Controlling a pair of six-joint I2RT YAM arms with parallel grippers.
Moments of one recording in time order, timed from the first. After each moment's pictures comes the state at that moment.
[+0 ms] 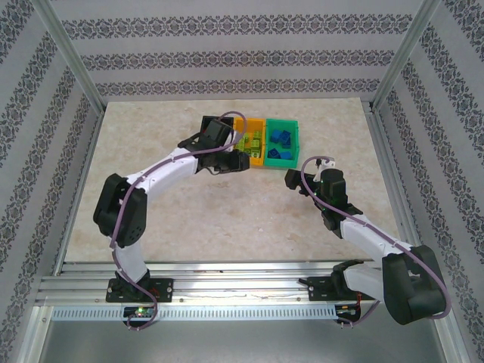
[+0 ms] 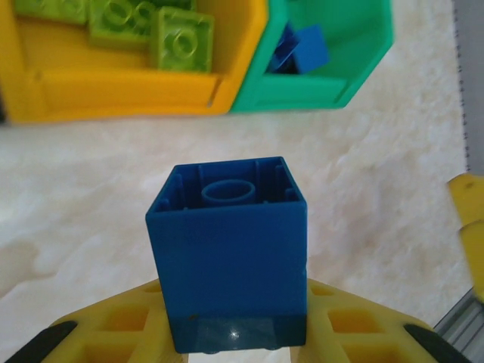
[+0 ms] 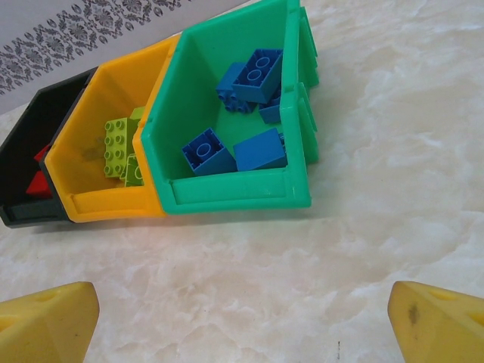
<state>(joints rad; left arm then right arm) -0.53 1.84 1.46 -0.50 0.34 -0.59 0.25 1.14 0.41 0.27 -0.05 0.49</state>
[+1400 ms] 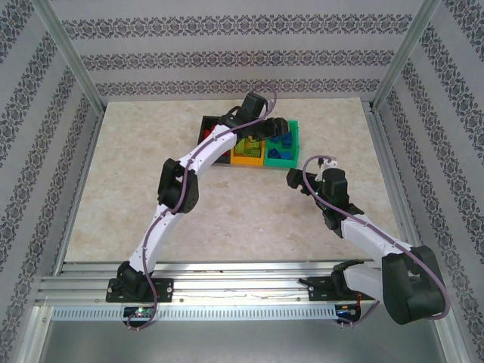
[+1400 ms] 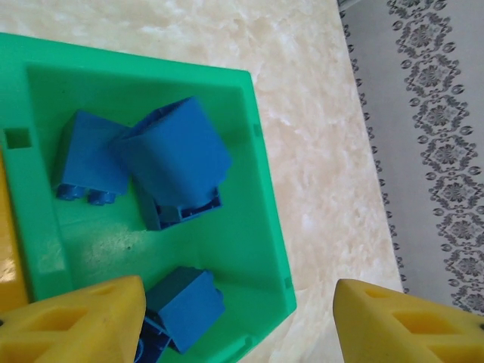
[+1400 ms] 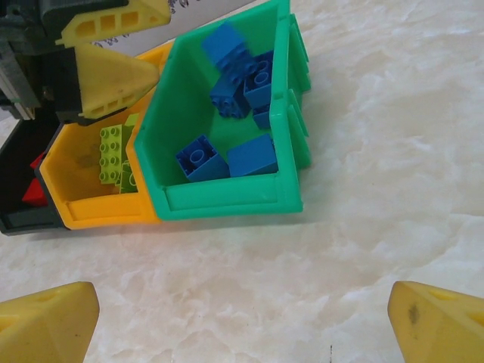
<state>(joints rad) -0.55 2.55 2.46 -0.60 0.36 -0.68 0.23 1.14 0.41 0.28 -0.06 0.49</state>
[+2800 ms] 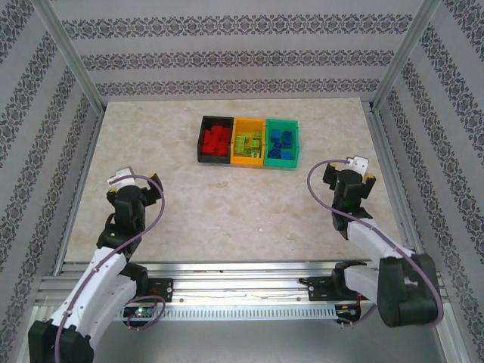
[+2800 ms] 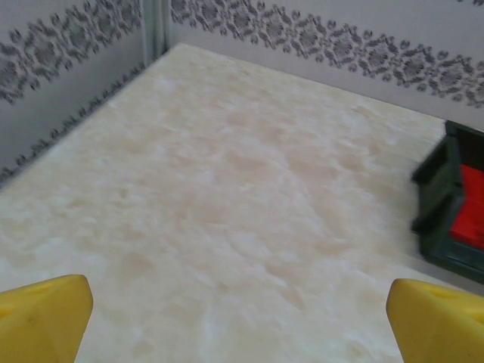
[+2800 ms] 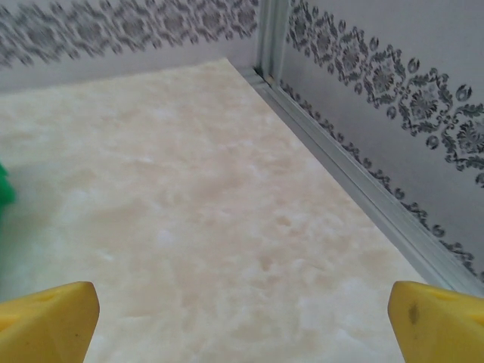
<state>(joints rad) -0.16 0.69 0.36 -0.06 -0.46 -0.31 0.06 1.13 0.36 0.38 0.46 0.15</state>
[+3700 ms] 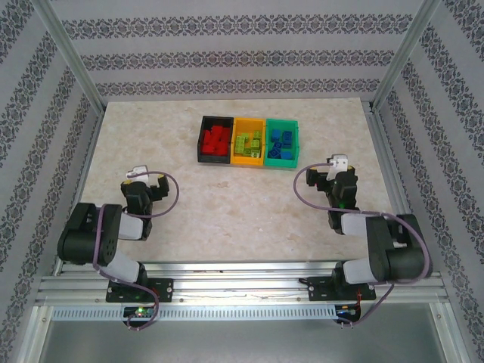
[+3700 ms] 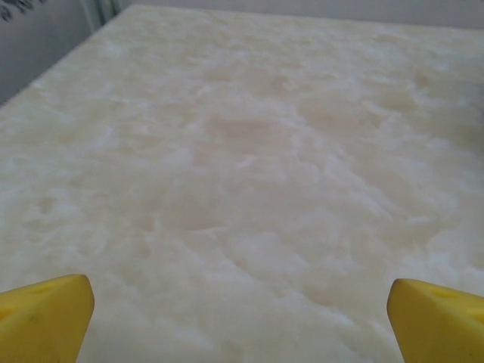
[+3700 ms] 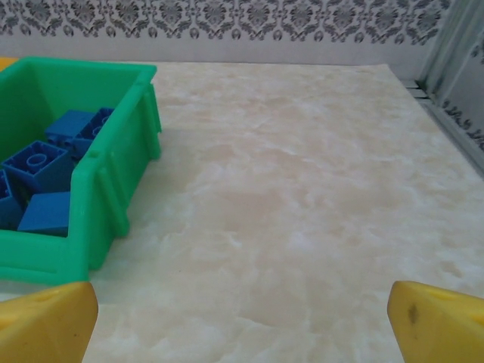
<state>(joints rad) 0.02 1.57 0.25 0.96 -0.20 -0.10 0.03 1.44 0.31 0.81 0.05 0.01</state>
